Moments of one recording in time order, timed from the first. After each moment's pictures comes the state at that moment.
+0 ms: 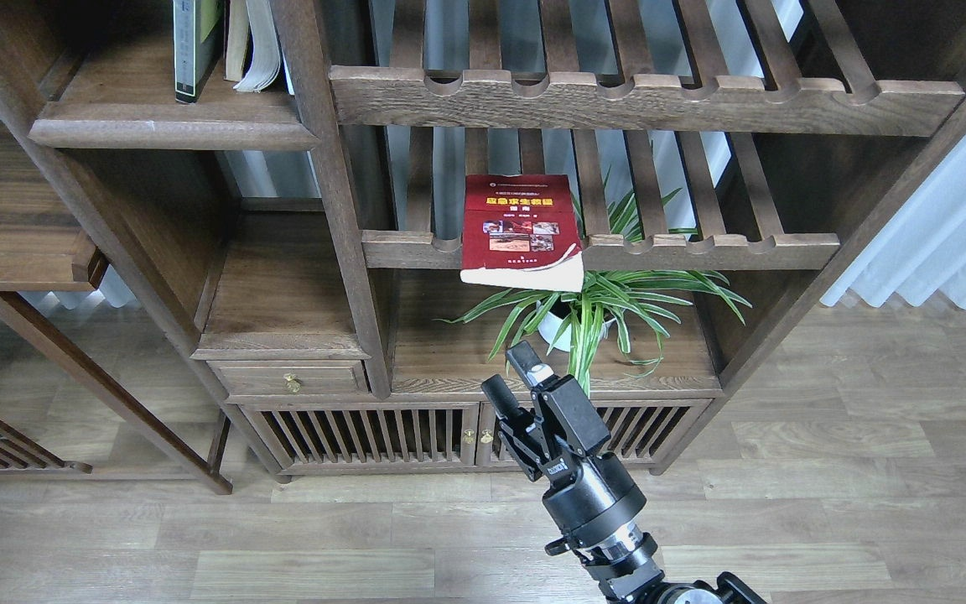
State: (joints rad) left arm -1.37 0.47 -1.04 -0.41 0.38 -0.49 0.25; right arm -0.18 0.01 0.93 1.48 0.15 0.58 -0.01
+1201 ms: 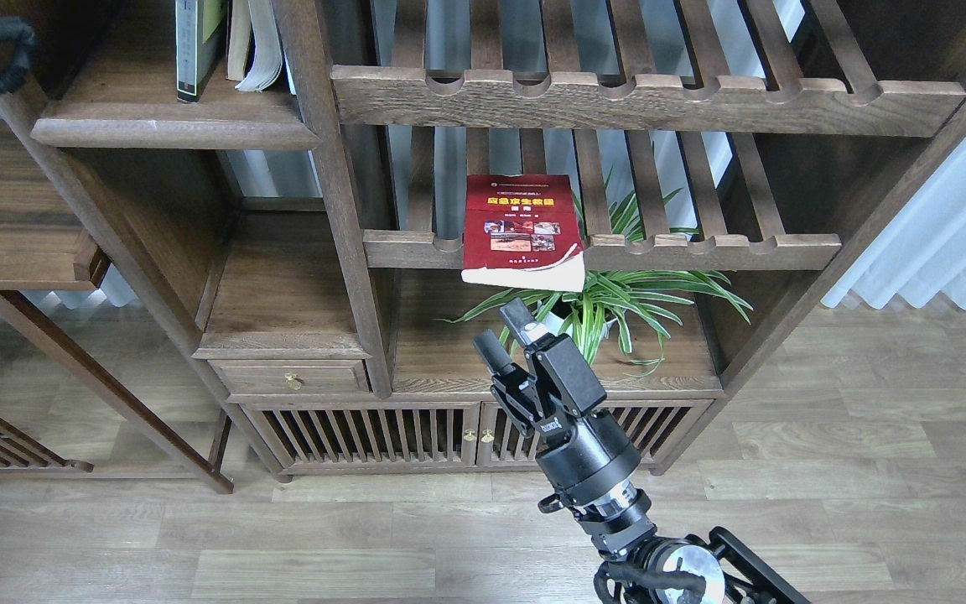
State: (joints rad) left arm -1.26 0.35 -0.93 -0.42 0.45 -0.49 -0.16; right arm -0.08 0.02 0.92 1.48 0.16 0.58 0.00
